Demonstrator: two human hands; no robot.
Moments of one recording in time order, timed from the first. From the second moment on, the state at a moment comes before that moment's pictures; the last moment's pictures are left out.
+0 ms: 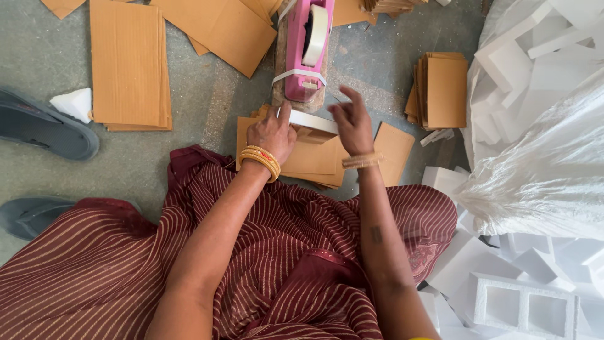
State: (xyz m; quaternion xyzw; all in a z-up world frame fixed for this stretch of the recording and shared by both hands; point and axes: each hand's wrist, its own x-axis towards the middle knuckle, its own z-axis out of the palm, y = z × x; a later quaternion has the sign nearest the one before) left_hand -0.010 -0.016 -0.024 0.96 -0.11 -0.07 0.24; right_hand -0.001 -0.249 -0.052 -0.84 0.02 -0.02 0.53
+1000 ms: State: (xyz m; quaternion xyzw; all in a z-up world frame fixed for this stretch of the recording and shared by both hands) left_hand -0.061 -0.003 -0.054 0.92 -0.26 0.16 0.24; right_hand 0.012 -0.244 -0.170 -0.83 0.10 0.19 0.52
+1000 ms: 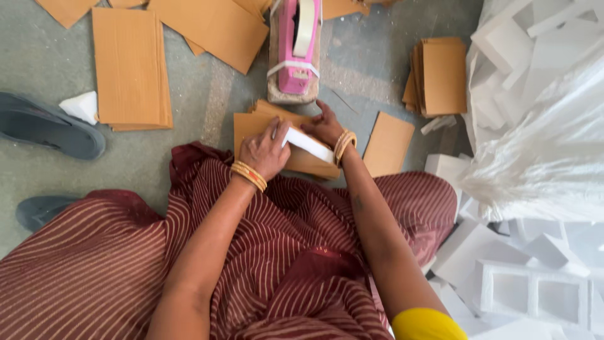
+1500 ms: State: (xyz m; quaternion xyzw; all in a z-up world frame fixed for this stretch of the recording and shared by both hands) left_hand 0.000 0.000 -0.033 0.95 -0.09 -0.06 0.29; right_hand -0.034 -0.195 -0.051 -0.85 0.03 -0.06 0.52
